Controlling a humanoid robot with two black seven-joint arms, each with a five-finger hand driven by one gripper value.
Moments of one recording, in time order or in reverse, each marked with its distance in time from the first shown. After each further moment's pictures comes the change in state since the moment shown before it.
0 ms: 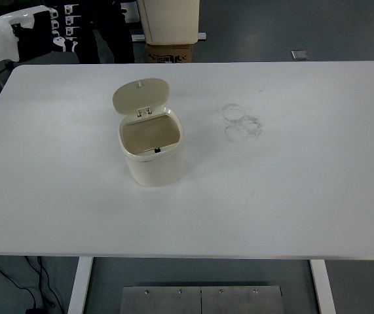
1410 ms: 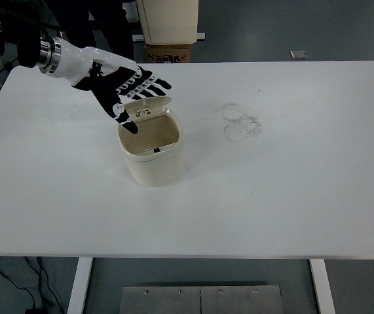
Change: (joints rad) left arm -0.198 -0.115 0.020 -0.247 0.341 -0.135 0.224; right arm 0.000 0.000 0.000 0.000 0.000 0.000 0.000
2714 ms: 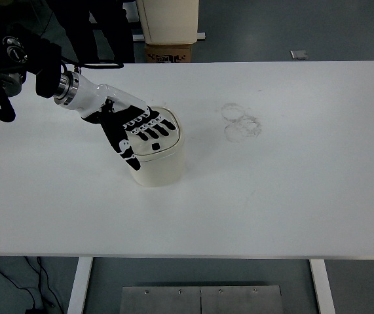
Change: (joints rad) left arm 0.032 -0.031 0.035 -0.078 0.000 0.000 0.065; right arm 0.000 0.000 0.000 0.000 0.000 0.000 0.000
